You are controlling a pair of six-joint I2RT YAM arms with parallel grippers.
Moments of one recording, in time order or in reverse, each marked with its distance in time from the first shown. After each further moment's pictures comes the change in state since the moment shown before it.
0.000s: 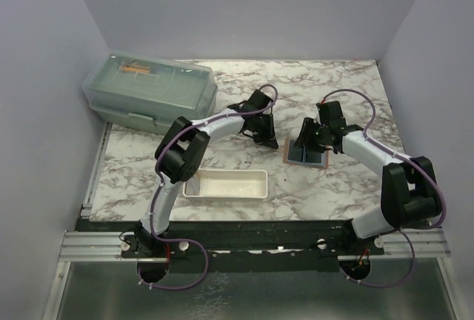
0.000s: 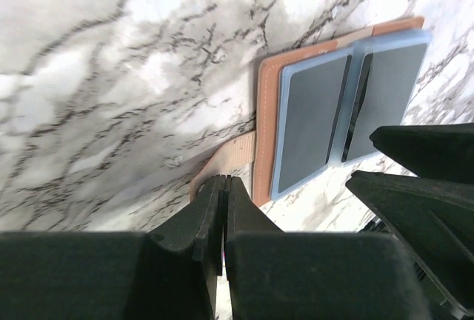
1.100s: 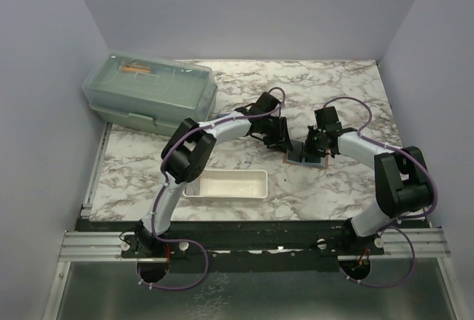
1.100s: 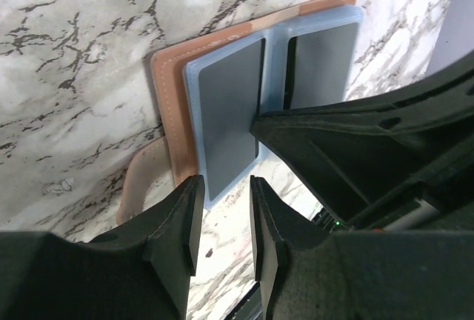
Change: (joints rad) left arm -0.029 0.025 0.044 0.069 0.115 -0.091; right arm 0.000 0.087 -0.041 0.033 0.064 0.043
